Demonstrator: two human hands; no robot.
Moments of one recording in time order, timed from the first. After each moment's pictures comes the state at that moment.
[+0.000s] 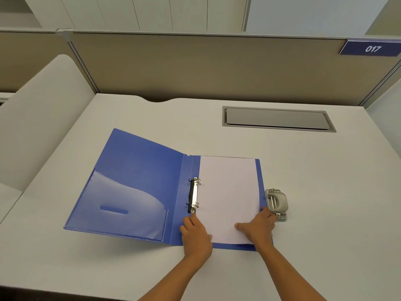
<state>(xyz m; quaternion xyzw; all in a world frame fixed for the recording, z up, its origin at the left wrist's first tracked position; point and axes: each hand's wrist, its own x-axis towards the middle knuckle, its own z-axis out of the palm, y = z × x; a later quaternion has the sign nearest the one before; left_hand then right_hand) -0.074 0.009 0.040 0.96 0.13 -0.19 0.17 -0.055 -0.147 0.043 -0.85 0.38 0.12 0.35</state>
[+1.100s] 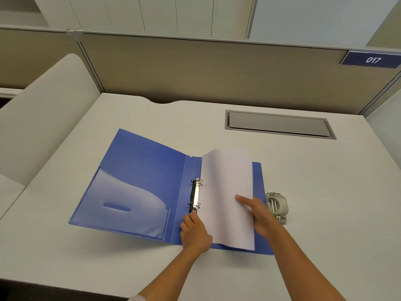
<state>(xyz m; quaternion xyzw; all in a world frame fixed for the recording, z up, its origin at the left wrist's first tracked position) -0.062 0.017 0.035 0.95 0.12 -0.21 0.20 -0.025 -0.162 0.082 -0.59 0.25 0.22 0.73</state>
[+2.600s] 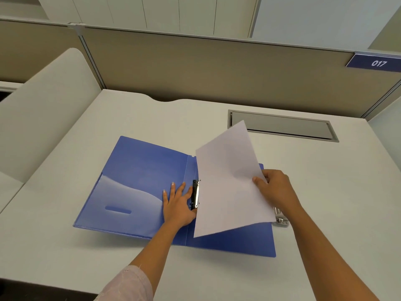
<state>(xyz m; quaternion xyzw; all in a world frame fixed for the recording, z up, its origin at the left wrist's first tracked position) 0.011 0.085 0.020 0.98 -0.03 -0.13 0.14 0.003 -0.167 0.172 -0.92 0.13 0.04 0.38</state>
